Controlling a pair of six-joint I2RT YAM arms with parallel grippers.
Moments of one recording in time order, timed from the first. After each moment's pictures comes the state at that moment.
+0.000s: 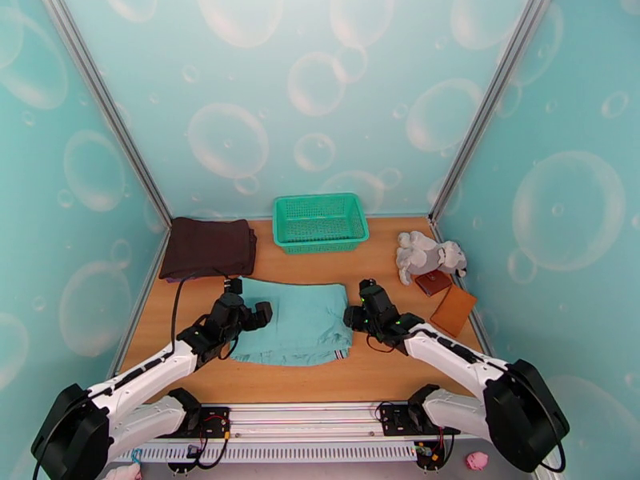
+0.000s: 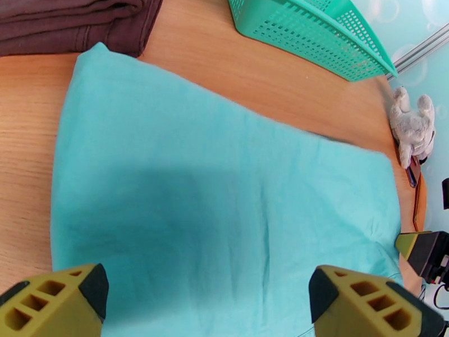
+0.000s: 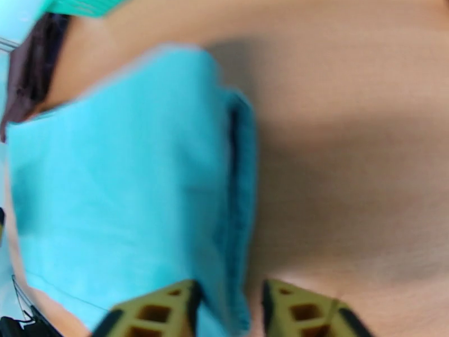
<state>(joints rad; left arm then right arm) -0.59 1.09 0.50 -0.13 -0.13 -0.60 0.50 1.22 0.56 -0.28 -0.02 0.61</state>
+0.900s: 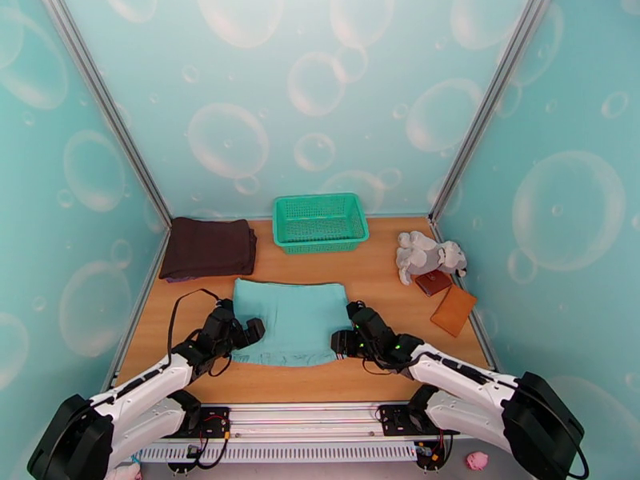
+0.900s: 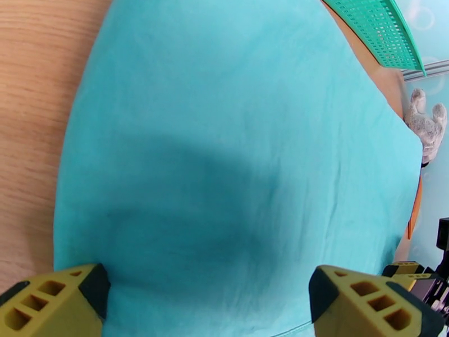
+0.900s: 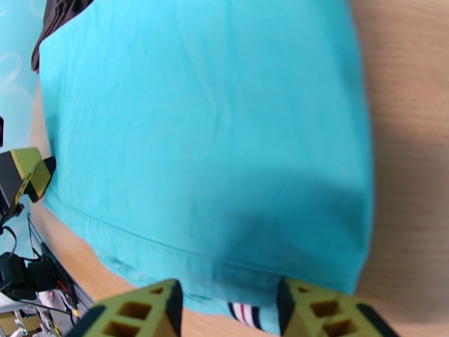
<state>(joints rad) -0.51 1.00 0.35 -0.18 0.01 -0.75 0.68 1.05 0.46 -0.29 -0.11 0.74</state>
